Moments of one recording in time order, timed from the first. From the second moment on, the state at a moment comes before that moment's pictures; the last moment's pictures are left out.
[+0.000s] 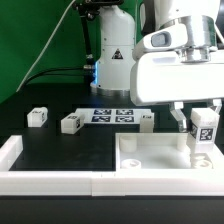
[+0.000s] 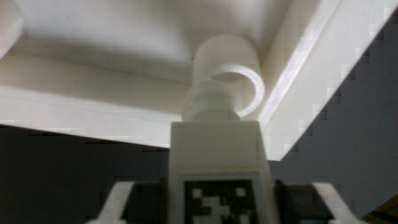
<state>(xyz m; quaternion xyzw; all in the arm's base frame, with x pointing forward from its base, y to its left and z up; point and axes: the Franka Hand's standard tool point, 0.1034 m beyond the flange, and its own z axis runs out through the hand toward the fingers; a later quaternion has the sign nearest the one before) 0.615 0.113 0.082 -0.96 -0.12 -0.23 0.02</state>
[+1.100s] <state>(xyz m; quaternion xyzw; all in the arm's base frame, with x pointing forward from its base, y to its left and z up) 0.607 0.121 0.068 -0.95 -0.13 -0.27 0.01</state>
